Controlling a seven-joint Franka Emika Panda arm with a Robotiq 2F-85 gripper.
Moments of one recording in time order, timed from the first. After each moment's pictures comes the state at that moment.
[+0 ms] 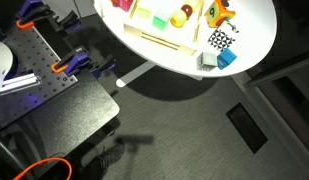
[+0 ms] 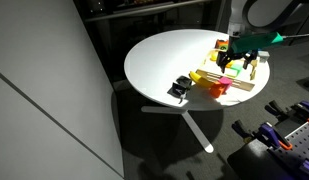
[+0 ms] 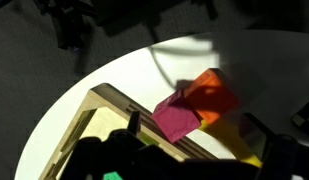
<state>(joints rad) 0.05 0.07 0.08 -2.47 -0.14 2.38 0.69</state>
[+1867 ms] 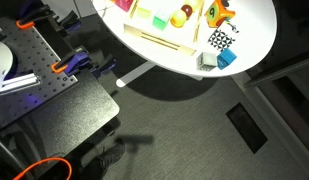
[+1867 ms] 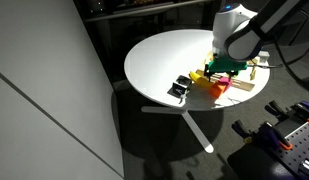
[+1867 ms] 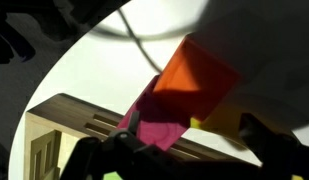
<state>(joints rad) 0.20 0.38 -0.05 -2.34 -0.28 2.61 1.11</state>
